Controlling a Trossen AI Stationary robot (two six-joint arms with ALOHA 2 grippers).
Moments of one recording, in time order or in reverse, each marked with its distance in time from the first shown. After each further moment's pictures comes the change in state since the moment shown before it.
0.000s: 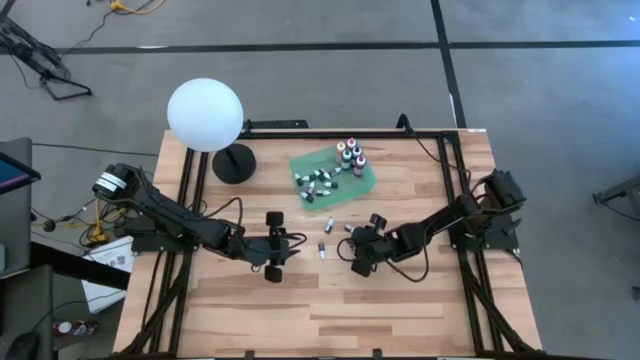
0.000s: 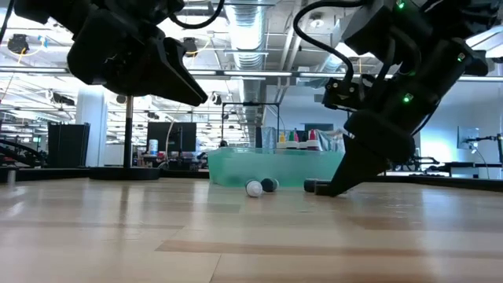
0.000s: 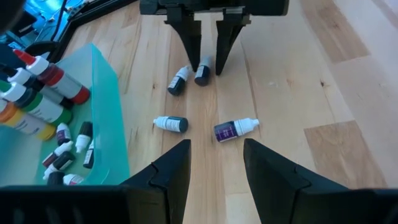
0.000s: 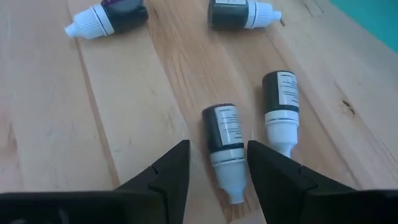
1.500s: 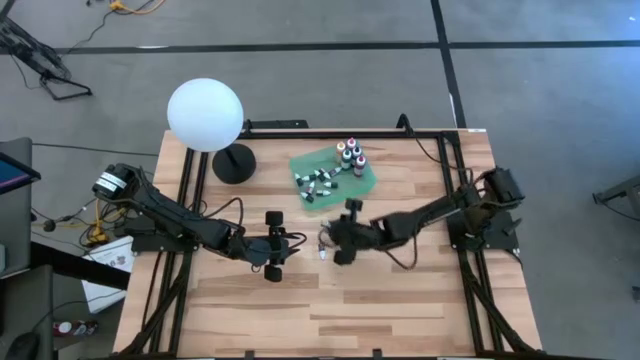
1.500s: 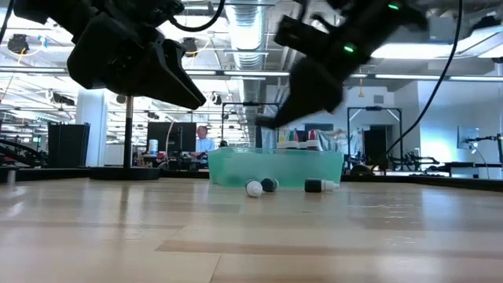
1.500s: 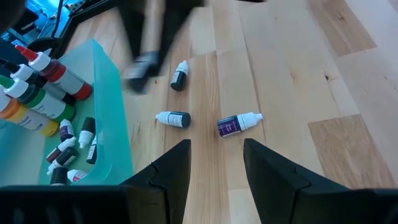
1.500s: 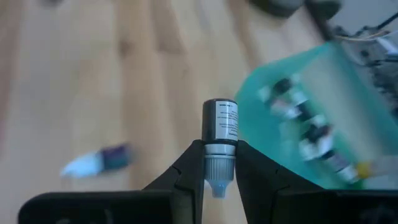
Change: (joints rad) left arm 0.000 0.000 0.000 -0.019 -0.011 0.000; right arm -0.086 -0.003 0.275 -0.066 0.116 -0.487
